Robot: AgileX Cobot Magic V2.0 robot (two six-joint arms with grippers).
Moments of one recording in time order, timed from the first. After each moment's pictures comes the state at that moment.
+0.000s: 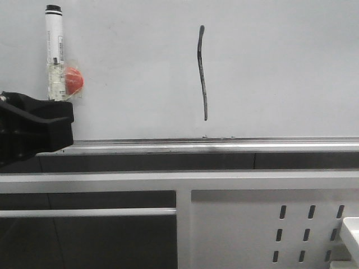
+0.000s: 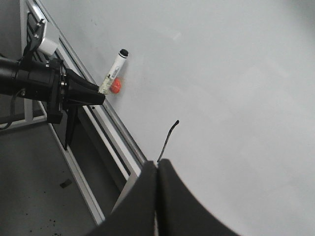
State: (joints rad) left arm -0.96 1.52 -0.21 -0.59 -1.13 0.00; right arm 0.56 0.59 -1.00 0.21 0.83 -0.58
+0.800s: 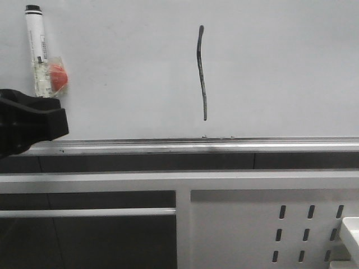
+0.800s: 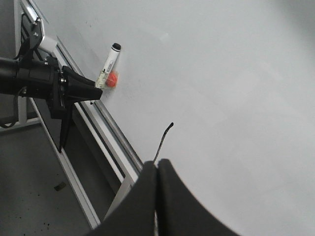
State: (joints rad) left arm -0.92 1.55 -0.23 -0.63 -1.14 0.00; right arm 0.56 0.59 -1.00 0.19 0.82 -0.58
